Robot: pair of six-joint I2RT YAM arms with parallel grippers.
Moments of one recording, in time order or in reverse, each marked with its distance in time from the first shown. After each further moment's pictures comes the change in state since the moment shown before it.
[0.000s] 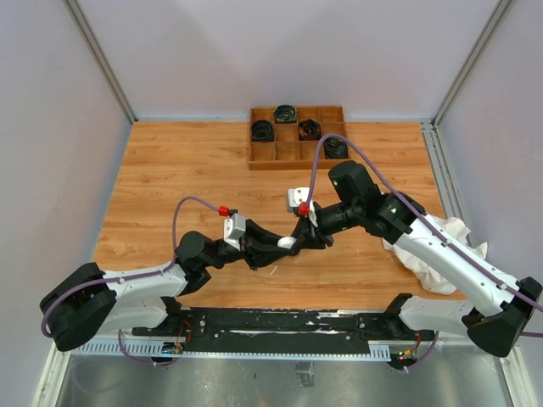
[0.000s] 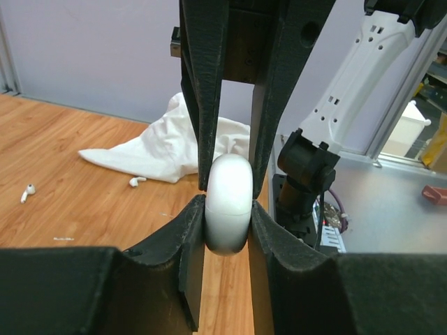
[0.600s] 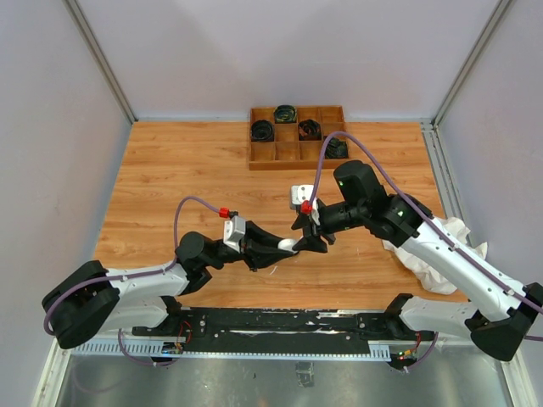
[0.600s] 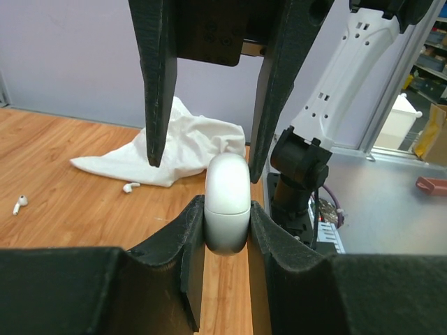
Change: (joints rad) left arm 0.001 0.031 -0.001 0.048 0.051 0.009; right arm 0.000 -0.026 0.008 0.008 0.058 0.025
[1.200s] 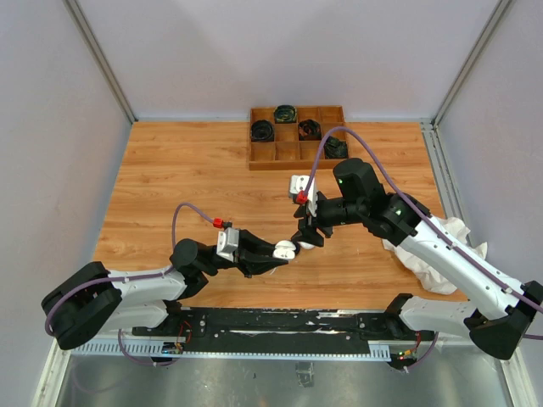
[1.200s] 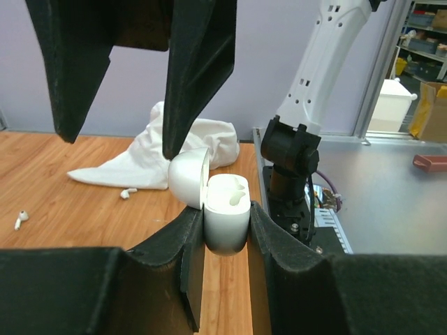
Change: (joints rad) left arm 0.006 -0.003 -0.076 0.111 0.066 0.053; right arm 0.000 0.001 0.000 0.056 0.150 0.080
